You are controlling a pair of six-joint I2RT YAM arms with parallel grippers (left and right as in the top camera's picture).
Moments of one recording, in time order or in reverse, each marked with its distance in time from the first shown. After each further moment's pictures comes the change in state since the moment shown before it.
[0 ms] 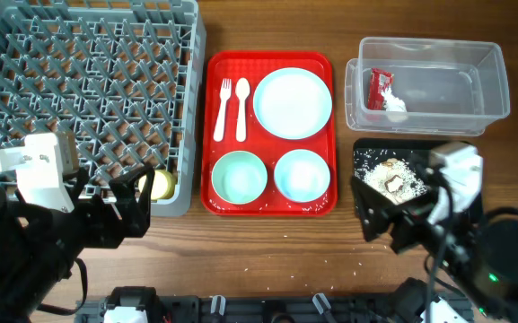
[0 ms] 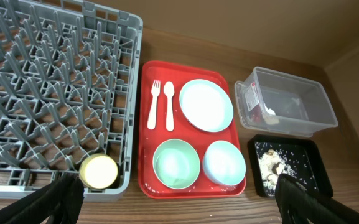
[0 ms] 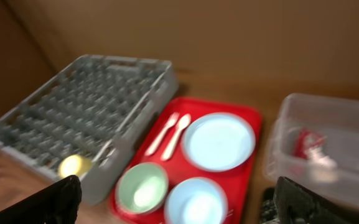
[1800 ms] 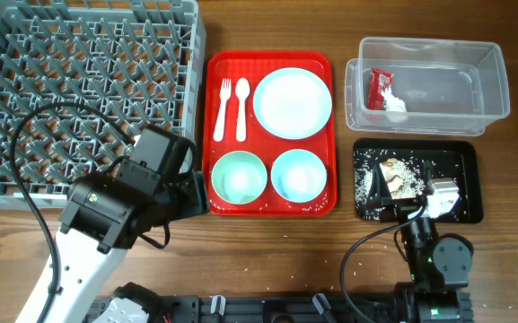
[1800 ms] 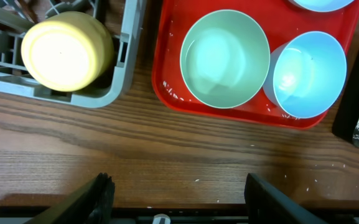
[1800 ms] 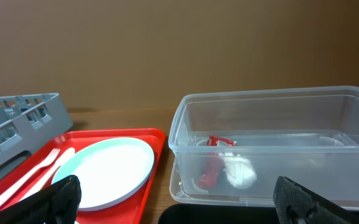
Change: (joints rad) left arm -0.423 0.210 -0.496 0.080 -0.227 -0.408; right arm -0.747 -0.627 -1.225 0.948 -0.373 -0.188
